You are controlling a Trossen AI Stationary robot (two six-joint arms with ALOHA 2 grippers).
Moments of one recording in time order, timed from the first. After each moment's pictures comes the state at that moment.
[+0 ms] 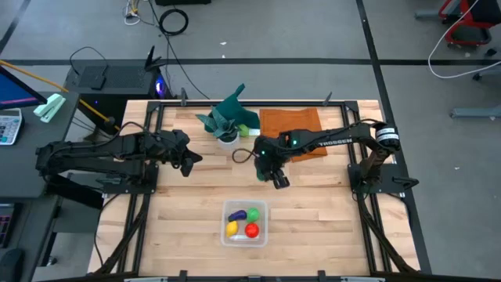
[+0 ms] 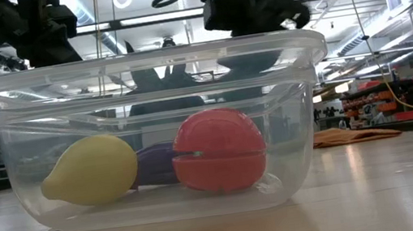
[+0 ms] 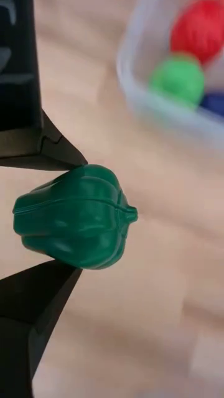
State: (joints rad) left arm 0.12 0.74 0.59 -0.48 -0.04 -0.62; right arm -0.07 1.76 1.33 -0.71 -0.24 -0.37
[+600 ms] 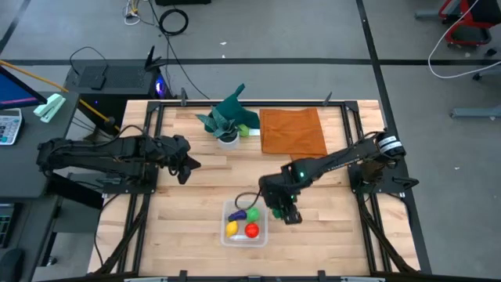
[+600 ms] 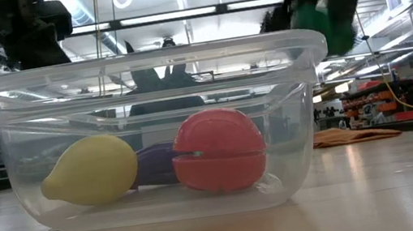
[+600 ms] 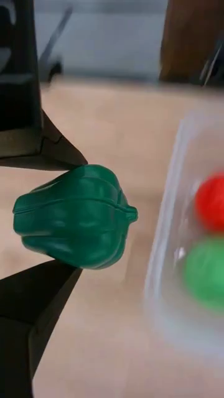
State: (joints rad) left arm 0.04 0.74 0.59 -0.53 -0.04 -0.55; right arm 0.24 1.76 1.37 -0.87 -0.38 0.12
